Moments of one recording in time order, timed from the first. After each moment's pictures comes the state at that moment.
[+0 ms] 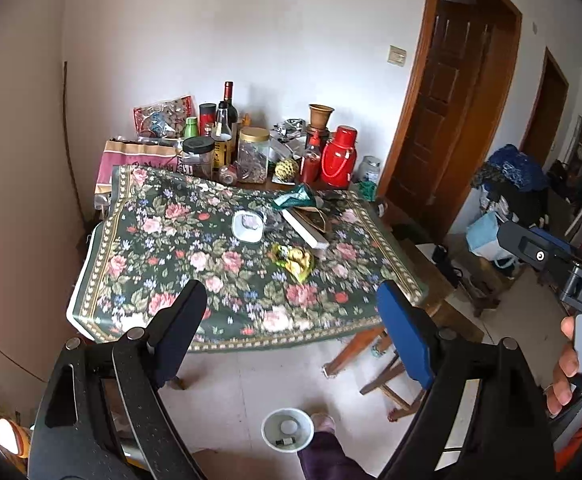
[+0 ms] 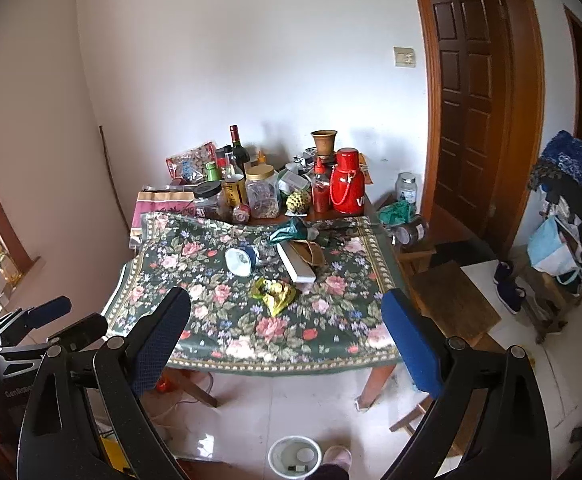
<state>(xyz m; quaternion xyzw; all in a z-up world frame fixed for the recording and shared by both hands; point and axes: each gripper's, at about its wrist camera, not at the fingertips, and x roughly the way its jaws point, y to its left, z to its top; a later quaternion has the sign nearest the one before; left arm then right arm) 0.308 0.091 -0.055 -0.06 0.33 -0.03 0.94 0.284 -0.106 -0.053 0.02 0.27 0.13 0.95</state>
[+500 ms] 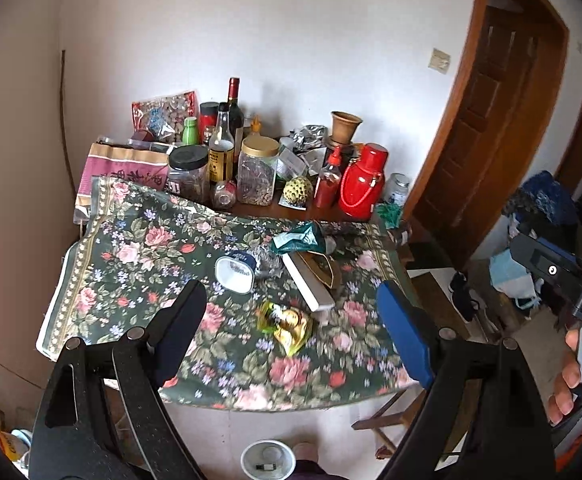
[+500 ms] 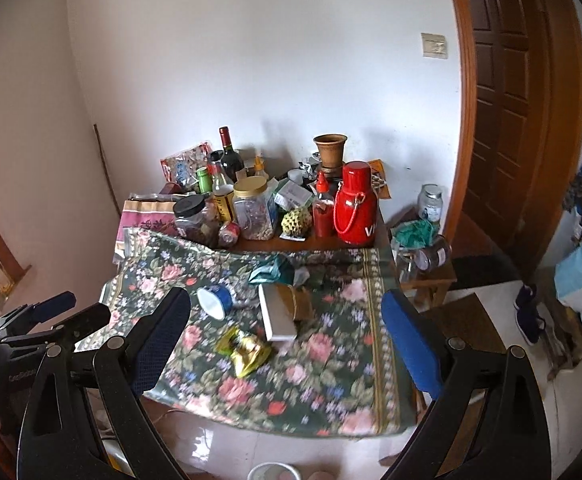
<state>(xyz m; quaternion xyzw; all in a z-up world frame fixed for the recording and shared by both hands) 0.469 0.059 -0.056 -0.09 0.35 0.02 0.93 0.433 -0.141 -0.037 0.01 0.29 0.18 0.94</state>
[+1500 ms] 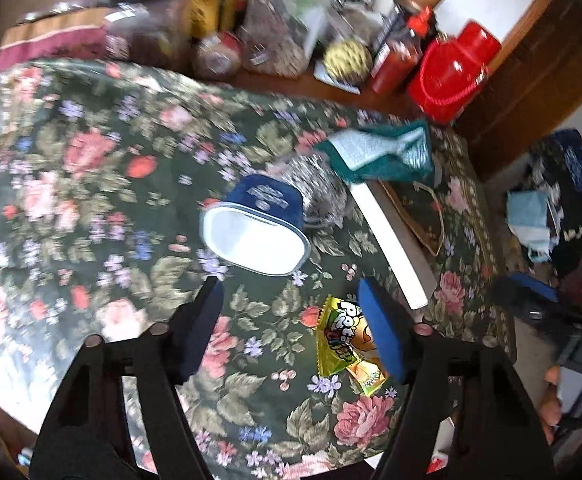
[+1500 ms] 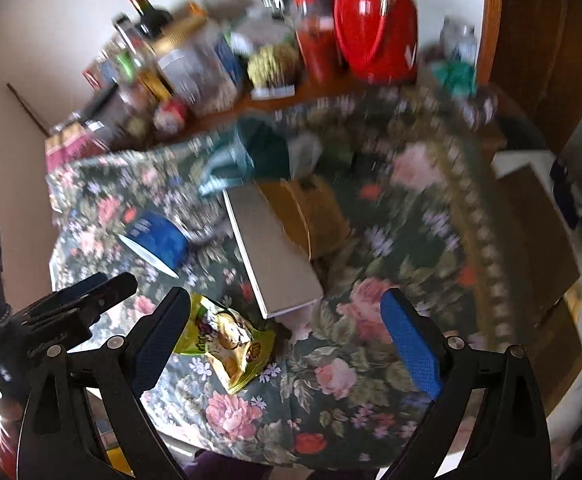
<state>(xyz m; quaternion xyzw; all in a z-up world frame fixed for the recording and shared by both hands) 0.652 0.134 -0.253 -0.12 0.55 -0.03 0.83 0.599 -0.078 -0.222 0.08 0.54 0.14 0.83</state>
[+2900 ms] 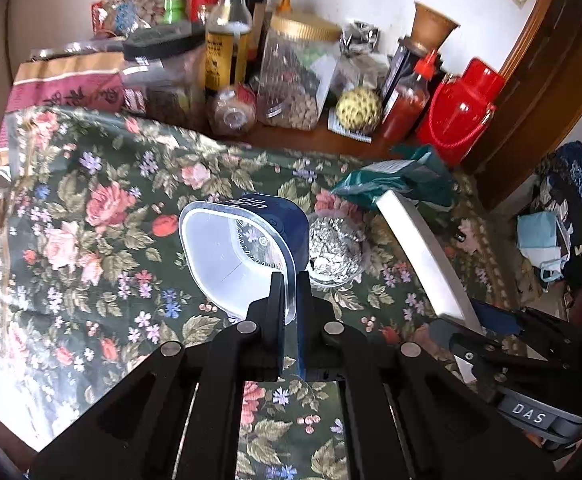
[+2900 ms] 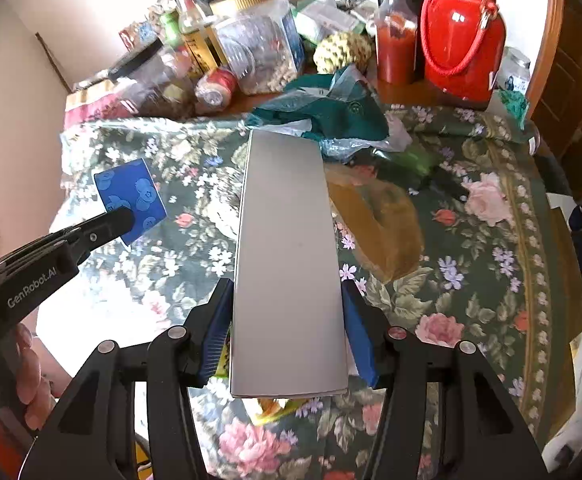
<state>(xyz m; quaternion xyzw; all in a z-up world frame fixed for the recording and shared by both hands) 0.665 0.150 -0.225 -0.10 0.48 0.00 0.87 0.596 -0.035 -0.218 0.01 0.52 0.20 0.83</state>
